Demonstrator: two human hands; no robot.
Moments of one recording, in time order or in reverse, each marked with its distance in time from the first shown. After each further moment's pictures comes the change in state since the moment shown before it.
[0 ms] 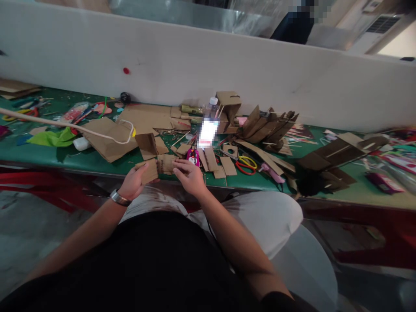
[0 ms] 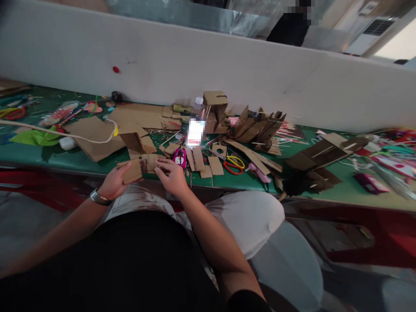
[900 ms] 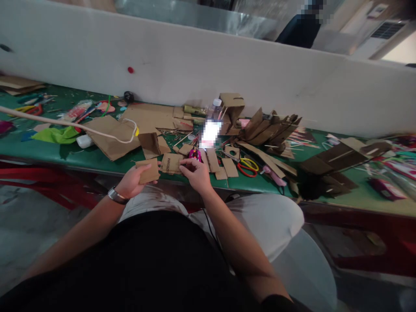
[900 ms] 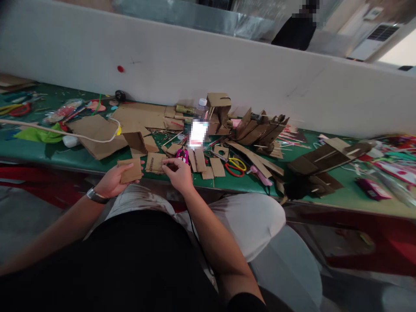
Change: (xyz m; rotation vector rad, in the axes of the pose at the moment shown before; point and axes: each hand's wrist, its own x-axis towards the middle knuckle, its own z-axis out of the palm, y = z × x) left_hand -0.009 0.018 0.002 -0.014 -0.050 -0.104; right_hand 0.007 0.012 -0.006 0.131 0.102 0.173
